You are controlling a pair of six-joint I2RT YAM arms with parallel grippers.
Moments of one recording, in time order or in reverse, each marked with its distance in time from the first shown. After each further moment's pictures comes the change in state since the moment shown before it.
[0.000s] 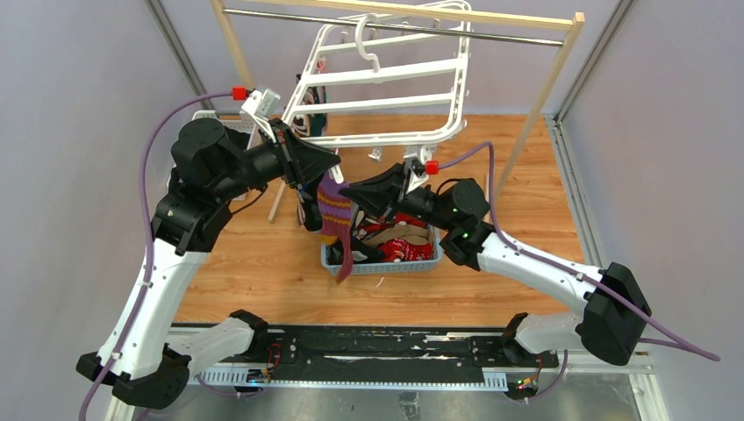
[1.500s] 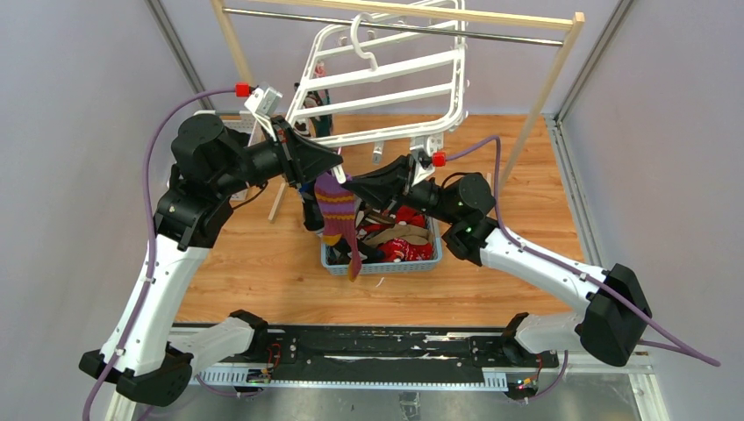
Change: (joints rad) left arm 0.026 0.018 0.007 0.023 0.094 0.012; right arm -0.037 -0.002 0.042 0.001 -0.048 0.039
